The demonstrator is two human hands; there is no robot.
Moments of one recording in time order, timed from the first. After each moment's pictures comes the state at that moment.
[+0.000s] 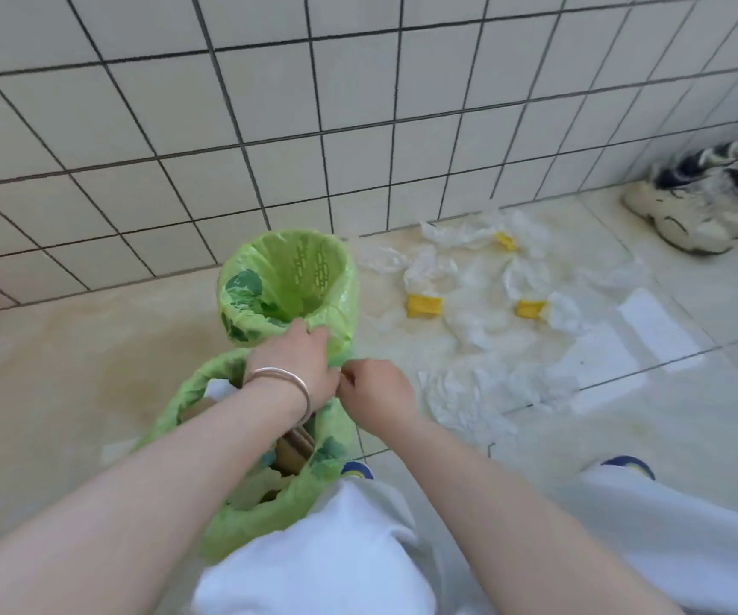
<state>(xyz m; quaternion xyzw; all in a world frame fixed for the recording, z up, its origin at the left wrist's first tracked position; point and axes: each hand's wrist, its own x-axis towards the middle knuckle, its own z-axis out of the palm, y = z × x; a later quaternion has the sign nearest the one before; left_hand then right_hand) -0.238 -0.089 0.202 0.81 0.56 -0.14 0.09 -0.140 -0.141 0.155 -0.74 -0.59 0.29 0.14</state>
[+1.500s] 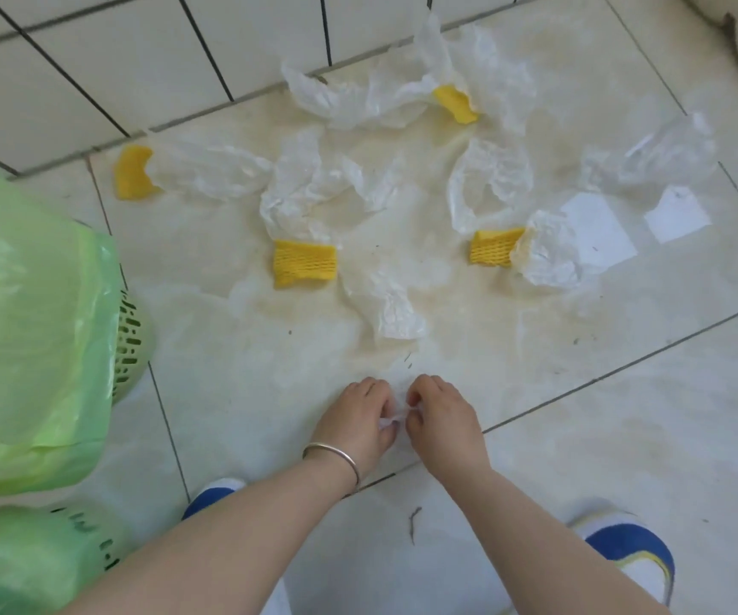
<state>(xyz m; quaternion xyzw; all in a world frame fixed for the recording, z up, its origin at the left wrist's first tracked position) 0.012 -0.073 -0.097 0.82 0.41 -0.08 0.38 0.121 -0.137 -0.092 -0.83 -0.43 0.35 0.08</state>
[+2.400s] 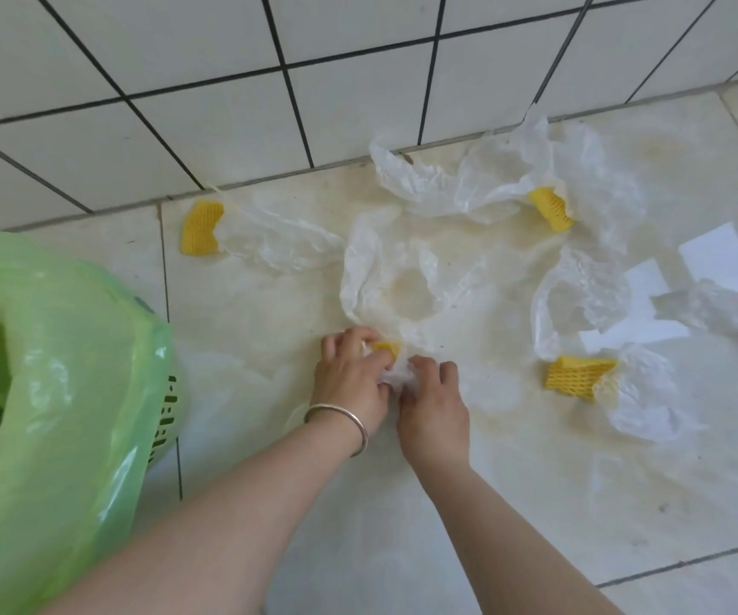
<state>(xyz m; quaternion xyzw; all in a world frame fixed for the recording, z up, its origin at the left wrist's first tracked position) 0.035 0.078 -0.106 0.79 0.54 -0.02 0.28 0.120 0.018 -0.102 -0.84 -0.39 0.35 0.15</state>
